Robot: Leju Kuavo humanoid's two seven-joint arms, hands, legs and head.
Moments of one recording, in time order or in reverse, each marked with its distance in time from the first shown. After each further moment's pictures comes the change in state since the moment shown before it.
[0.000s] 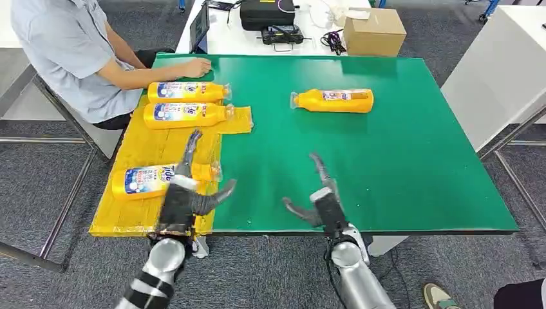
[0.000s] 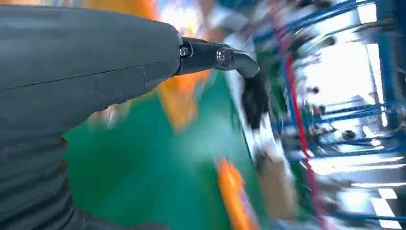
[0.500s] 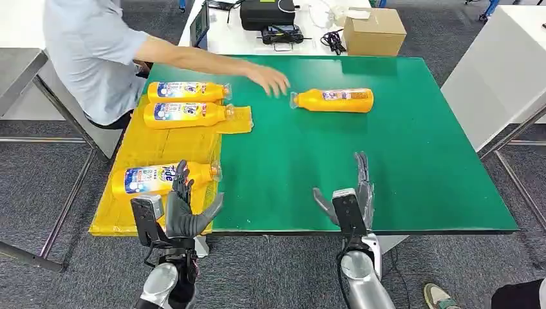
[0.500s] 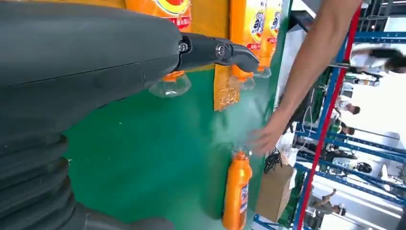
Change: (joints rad) left arm 0.129 -0.047 0.047 -0.060 0.232 0.000 0.024; right arm 0.090 0.015 -0.068 -0.157 0.192 -0.297 0.112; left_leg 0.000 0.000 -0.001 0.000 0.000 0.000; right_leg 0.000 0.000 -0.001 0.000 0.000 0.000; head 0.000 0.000
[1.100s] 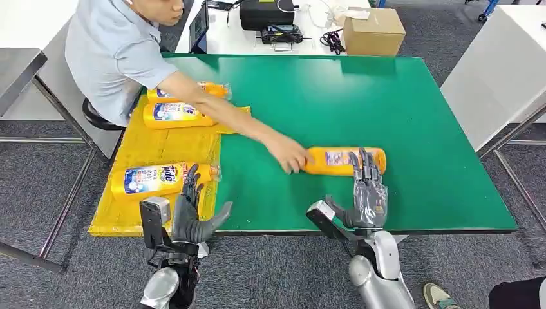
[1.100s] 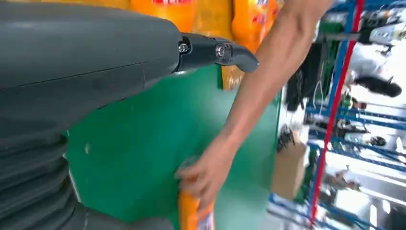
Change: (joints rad) left arm 0.025 0.007 -0.011 -0.001 -0.079 -0.067 0.023; right arm -0.041 -0.143 0.072 0.090 0.632 -0.181 0.209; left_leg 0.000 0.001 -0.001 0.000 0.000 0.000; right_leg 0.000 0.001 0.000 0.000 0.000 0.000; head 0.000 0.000
